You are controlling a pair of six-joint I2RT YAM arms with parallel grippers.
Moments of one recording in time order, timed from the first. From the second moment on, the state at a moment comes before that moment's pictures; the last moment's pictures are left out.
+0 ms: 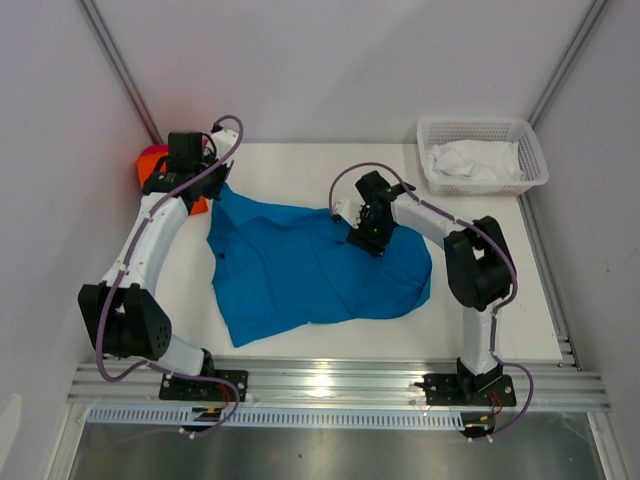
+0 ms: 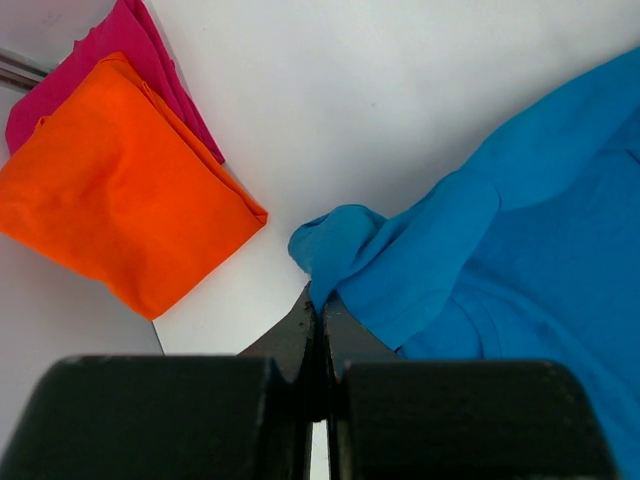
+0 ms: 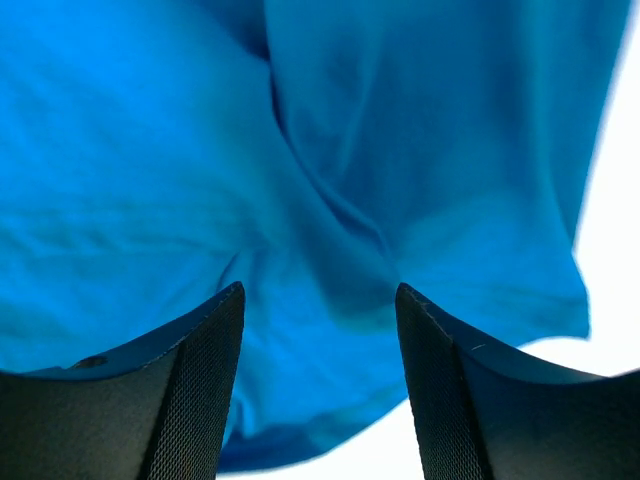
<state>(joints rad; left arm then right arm) -0.08 1.49 1.42 -0.60 0.06 0.43 0.53 1.97 1.53 -0.80 -0.09 -0.71</state>
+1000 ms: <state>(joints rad) -0.08 1.49 1.40 -0.60 0.06 0.43 0.62 2.00 1.69 -1.28 -0.55 -0.92</state>
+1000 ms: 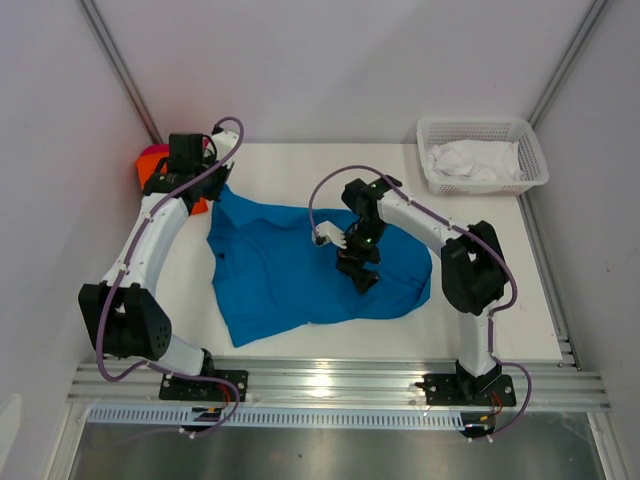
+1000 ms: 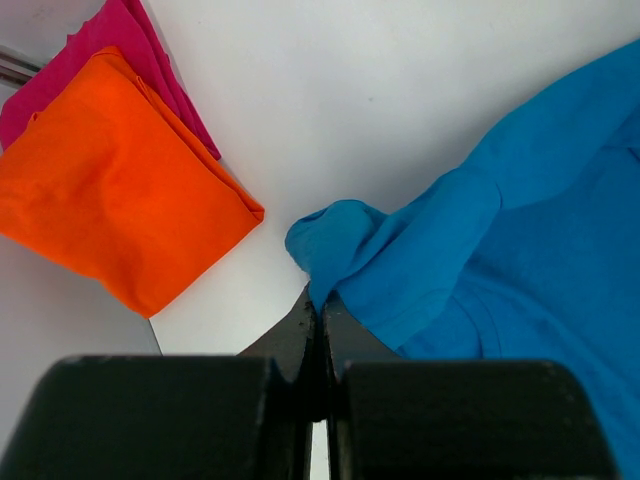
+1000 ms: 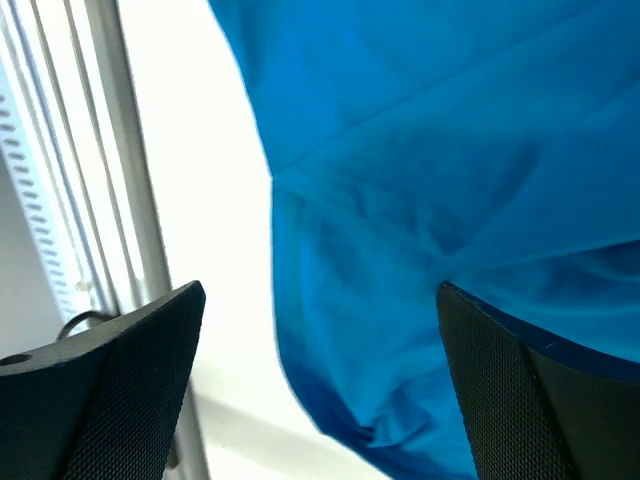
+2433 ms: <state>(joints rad) -0.08 1.49 1.38 -0.59 0.06 0.43 0.67 2.14 1.73 -0.74 -0.17 -0.62</state>
